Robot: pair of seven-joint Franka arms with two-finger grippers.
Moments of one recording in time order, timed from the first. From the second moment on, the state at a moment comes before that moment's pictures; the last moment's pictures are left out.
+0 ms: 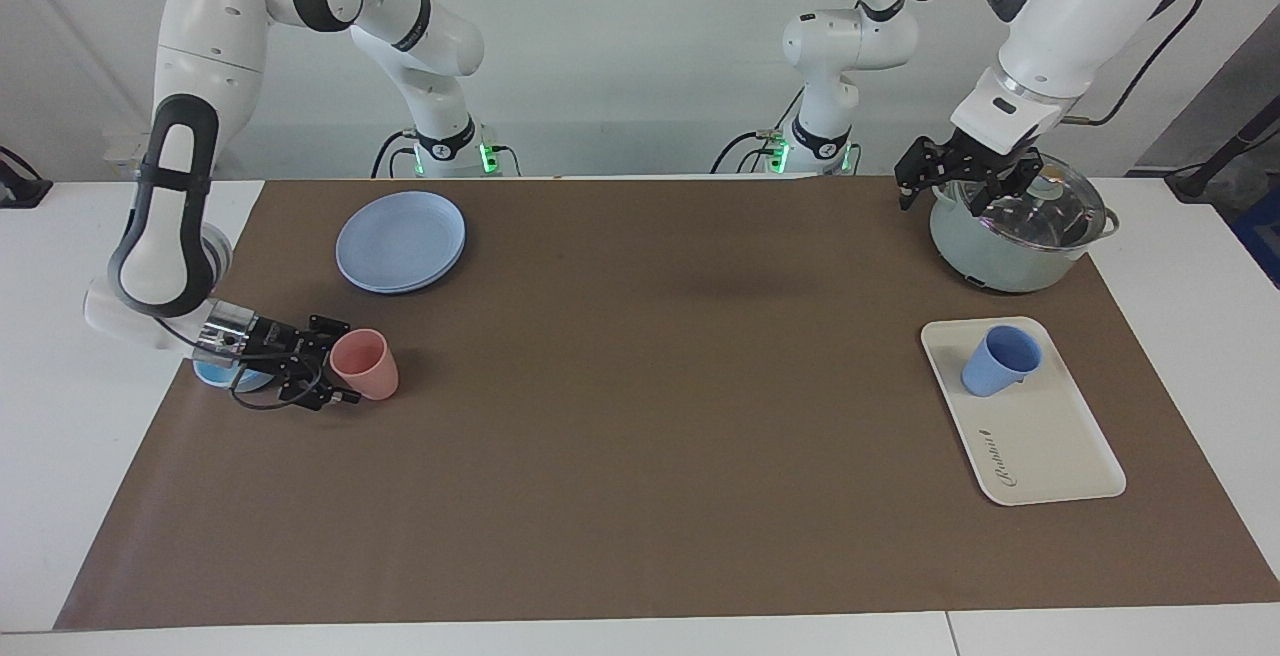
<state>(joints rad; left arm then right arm) -0.04 -0.05 -0.08 -1.67 -0.06 1.57 0.04 -0.37 0.54 -0.03 -1.81 0.96 1.77 0.54</state>
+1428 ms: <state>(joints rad) -0.02 -0.05 -0.07 -1.66 -0.01 1.57 0.07 -0.02 0.07 -0.03 -1.81 0.13 1.81 0.27</state>
